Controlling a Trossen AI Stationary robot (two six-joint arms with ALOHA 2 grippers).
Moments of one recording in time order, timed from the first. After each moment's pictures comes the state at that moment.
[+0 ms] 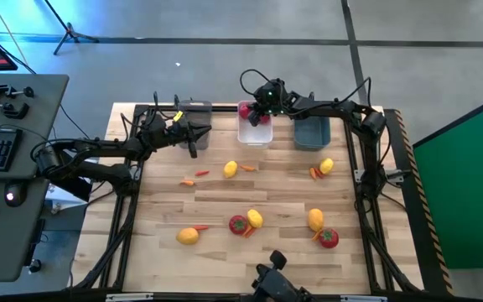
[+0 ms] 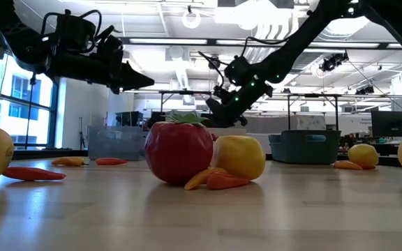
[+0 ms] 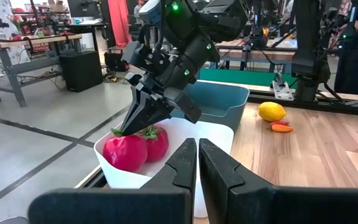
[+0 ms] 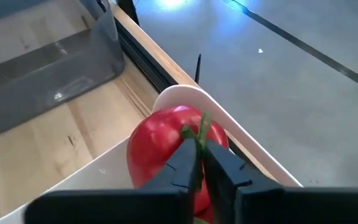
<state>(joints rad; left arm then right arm) 0.61 1.21 0.31 0.83 0.25 0.06 -0.65 2.02 1.32 0.08 -0.09 0.00</state>
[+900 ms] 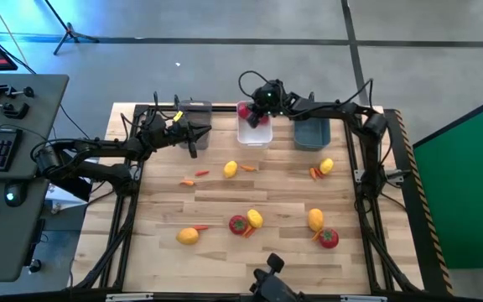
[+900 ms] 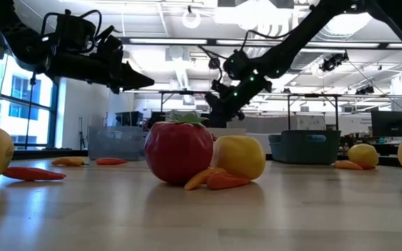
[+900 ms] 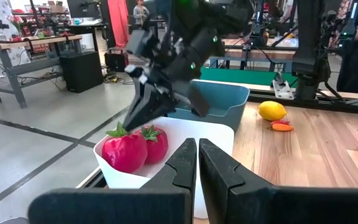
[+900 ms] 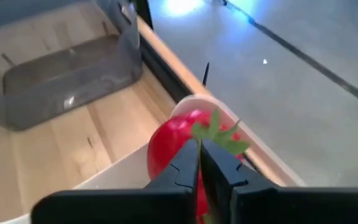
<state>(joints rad) 0.62 1.21 0.31 0.83 0.25 0.06 -0.63 1.99 1.32 0.08 -0.09 -0.03</state>
